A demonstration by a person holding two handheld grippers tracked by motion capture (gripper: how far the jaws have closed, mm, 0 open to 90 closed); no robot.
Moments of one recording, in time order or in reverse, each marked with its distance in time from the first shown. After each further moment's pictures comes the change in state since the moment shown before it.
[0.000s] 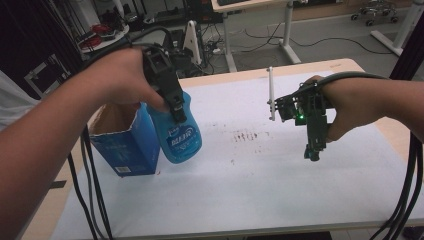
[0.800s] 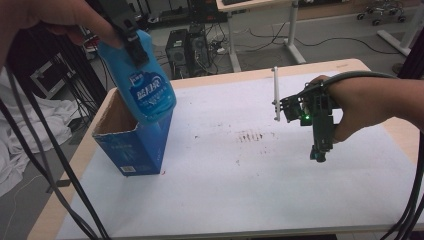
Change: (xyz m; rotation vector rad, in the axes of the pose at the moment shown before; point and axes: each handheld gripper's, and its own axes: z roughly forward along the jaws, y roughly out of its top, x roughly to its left) left arm 0.043 -0.041 -0.114 -0.069 -0.024 -0.200; right arm -0.001 0.004 -0.002 0.009 0.003 -0.012
